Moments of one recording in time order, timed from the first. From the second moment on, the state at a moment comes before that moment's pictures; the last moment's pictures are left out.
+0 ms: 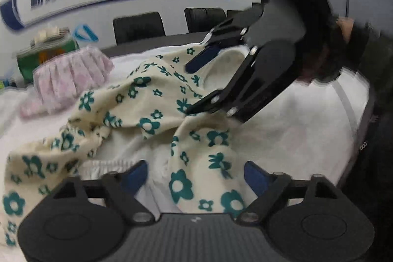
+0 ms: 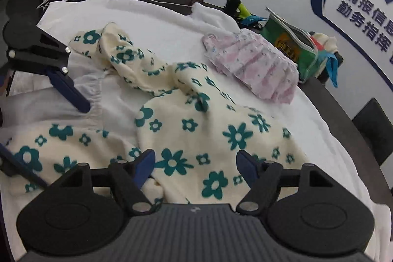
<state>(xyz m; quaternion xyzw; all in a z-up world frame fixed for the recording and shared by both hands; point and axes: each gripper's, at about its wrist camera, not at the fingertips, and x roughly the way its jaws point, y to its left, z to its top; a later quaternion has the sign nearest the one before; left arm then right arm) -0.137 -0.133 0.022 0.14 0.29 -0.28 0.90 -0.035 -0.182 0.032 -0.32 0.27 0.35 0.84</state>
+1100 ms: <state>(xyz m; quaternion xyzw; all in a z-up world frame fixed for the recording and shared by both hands) -0.198 0.125 0.069 0.06 0.16 -0.18 0.97 -0.003 -0.270 0.078 -0.13 0.29 0.00 0.95</state>
